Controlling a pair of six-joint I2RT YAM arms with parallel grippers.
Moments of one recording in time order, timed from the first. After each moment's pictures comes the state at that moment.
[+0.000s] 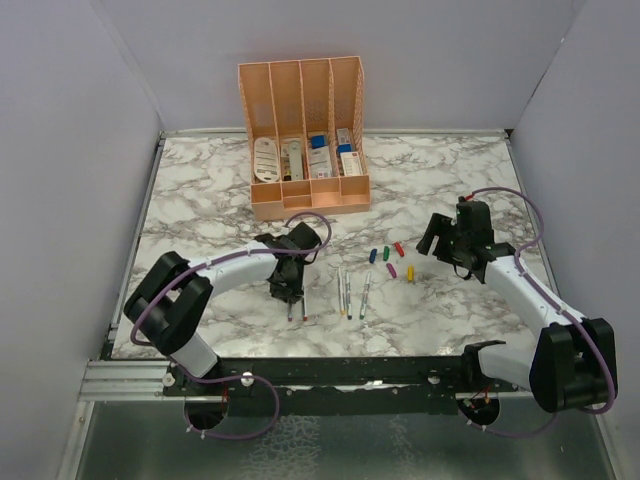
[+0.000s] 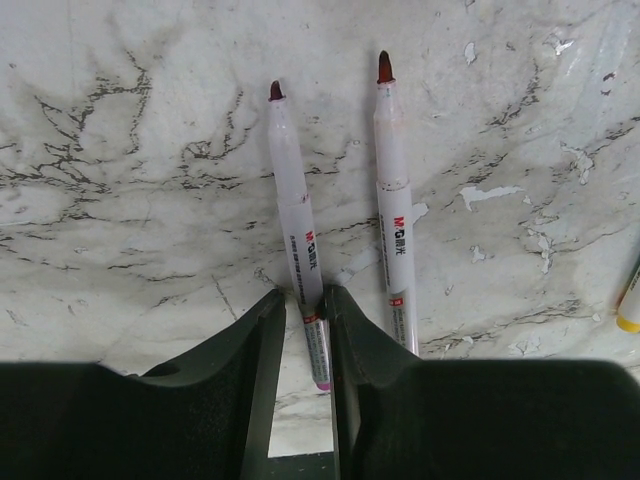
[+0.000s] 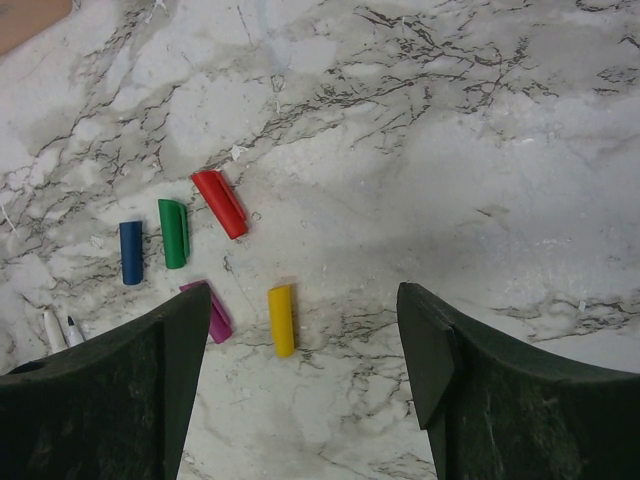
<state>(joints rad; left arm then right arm) -0.73 1.58 0.89 -0.68 -0.07 -0.63 0.15 1.19 0.68 -0.31 0.00 0.44</state>
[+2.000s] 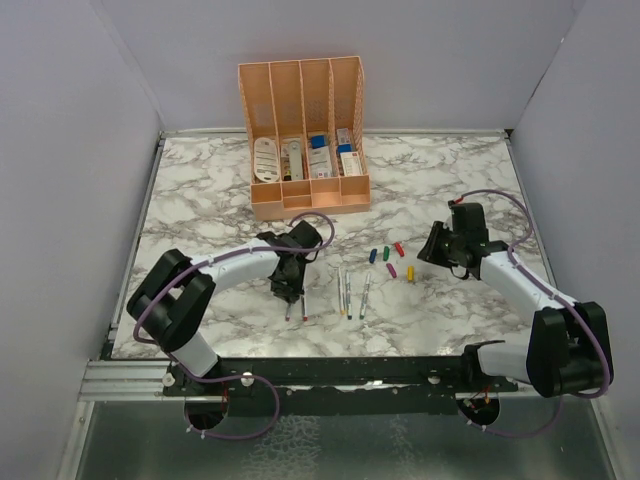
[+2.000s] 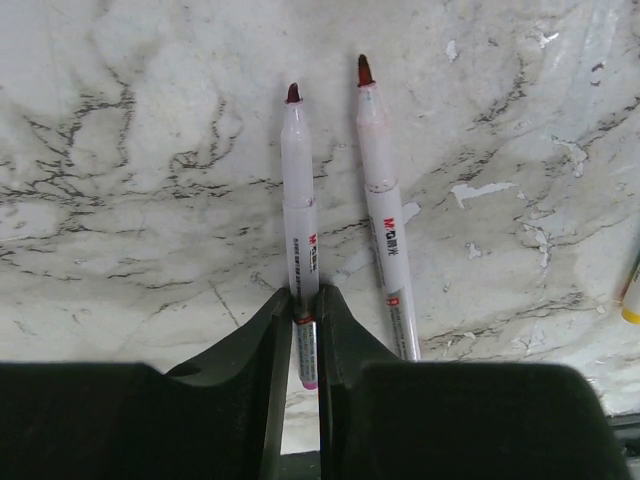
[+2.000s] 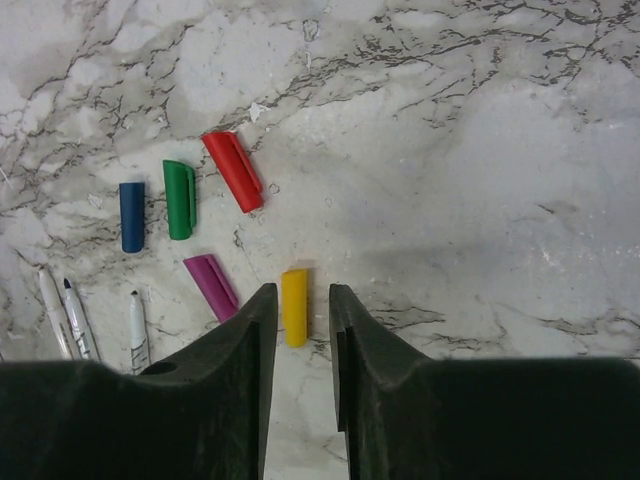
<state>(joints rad) -0.71 1.62 0.93 -0.70 -0.04 -0.57 0.15 1.26 0.67 -0.29 -0.12 0.41</state>
